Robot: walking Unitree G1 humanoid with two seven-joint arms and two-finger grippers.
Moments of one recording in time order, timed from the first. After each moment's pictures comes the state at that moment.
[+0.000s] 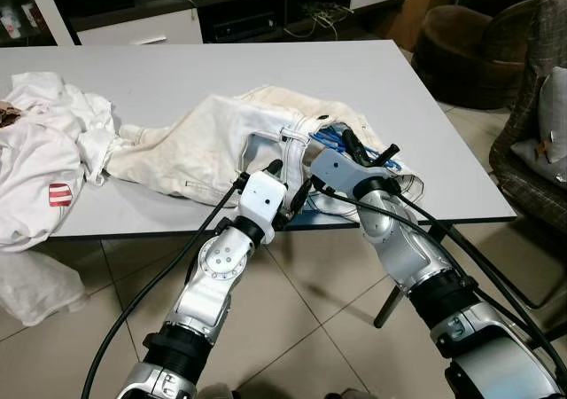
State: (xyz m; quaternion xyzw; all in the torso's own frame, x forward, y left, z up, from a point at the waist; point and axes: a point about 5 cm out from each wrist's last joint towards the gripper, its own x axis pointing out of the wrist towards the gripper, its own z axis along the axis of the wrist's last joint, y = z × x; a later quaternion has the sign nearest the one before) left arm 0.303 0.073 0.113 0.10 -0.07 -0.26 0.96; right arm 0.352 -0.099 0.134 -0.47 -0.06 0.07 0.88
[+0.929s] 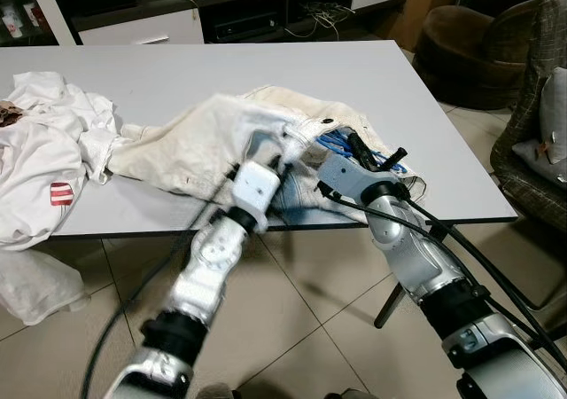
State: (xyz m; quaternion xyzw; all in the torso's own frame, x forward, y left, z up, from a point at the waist) left arm 0.320 0.091 0.126 0.12 -0.10 -0.23 0.96; right arm 0.343 -0.112 0.130 -0.47 -0.06 0.08 0.87
